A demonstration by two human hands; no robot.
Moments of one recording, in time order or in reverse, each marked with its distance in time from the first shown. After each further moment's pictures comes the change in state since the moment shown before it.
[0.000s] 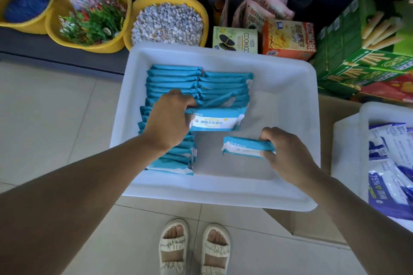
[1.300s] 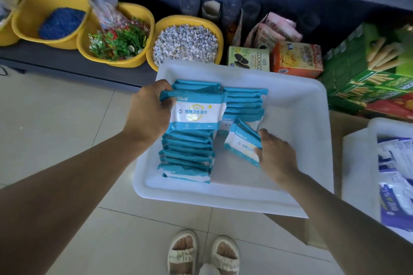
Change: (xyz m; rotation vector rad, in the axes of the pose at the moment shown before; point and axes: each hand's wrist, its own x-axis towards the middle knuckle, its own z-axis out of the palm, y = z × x) left_hand -0.014 -0.023 -0.078 -0.262 0.205 -0.261; right_hand 0.028 -0.042 0.022 -0.234 0.044 0.120
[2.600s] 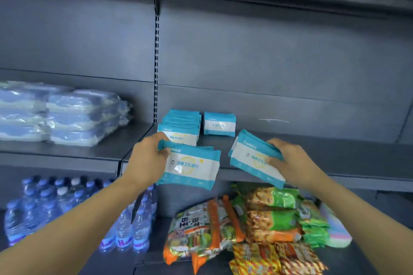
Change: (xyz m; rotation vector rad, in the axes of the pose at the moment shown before) left_hand 0.024 0.550 -0.405 -0.230 0.333 0.542; right_hand -0.162 0.111 -0.758 0.176 0.823 -0.079
